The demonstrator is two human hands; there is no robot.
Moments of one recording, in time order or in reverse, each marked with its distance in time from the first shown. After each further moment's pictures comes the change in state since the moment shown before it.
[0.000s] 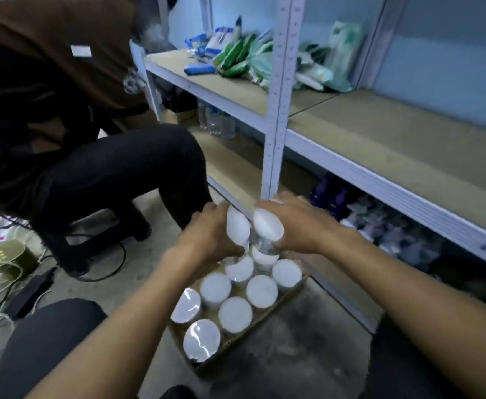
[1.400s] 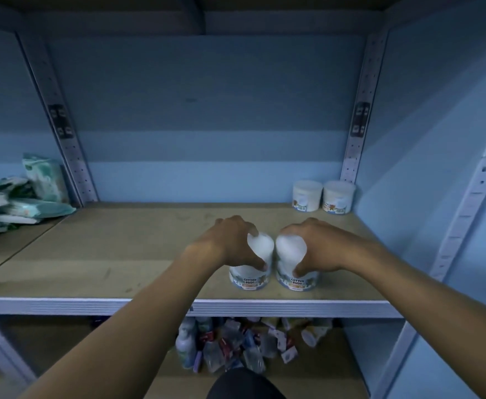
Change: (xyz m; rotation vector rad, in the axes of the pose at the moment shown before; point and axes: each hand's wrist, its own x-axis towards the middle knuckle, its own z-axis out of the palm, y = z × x) left_hand -0.022 0.479 0.012 0.149 -0.165 1.036; right_hand -0.390 0.221 -0.144 0.081 0.245 1.006
